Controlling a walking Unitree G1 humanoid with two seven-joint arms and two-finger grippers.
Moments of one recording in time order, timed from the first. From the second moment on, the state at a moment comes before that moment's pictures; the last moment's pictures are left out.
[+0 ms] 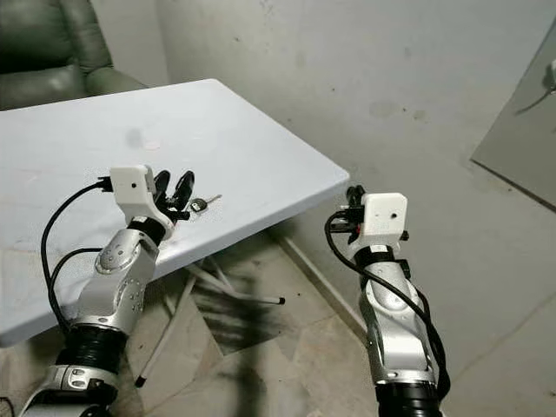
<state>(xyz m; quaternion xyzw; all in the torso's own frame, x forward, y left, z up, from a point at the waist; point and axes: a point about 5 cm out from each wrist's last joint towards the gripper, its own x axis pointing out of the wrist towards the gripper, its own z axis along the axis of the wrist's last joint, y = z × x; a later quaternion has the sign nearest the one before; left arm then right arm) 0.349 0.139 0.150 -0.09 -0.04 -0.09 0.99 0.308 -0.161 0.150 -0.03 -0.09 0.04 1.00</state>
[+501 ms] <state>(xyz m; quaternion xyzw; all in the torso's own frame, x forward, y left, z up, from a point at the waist) 0.348 0.133 0.151 -0.09 -0.05 -0.11 0.99 0.307 -0.161 0.151 -0.03 -0.10 0.05 0.99</state>
